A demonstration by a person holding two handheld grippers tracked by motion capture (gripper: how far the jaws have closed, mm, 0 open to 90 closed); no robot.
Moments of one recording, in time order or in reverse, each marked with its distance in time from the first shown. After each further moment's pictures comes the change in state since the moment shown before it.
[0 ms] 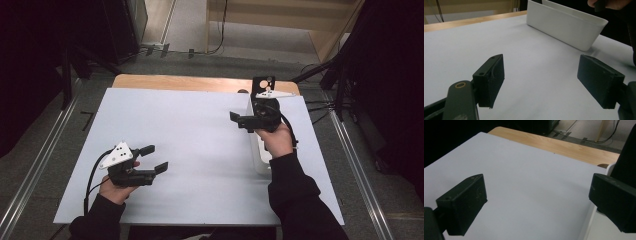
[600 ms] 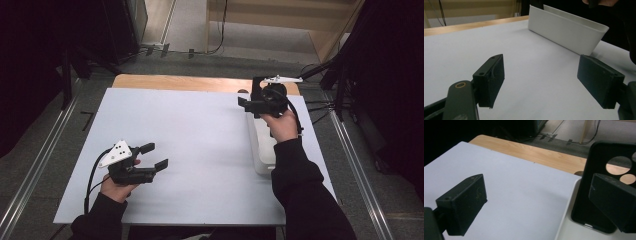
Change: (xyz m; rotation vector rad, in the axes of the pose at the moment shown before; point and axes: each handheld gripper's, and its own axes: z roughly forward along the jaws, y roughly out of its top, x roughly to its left) left arm 0.003 0.001 0.004 -0.035 0.007 -0.015; right arm -0.029 0.028 0.002 -0.010 -0.088 0.038
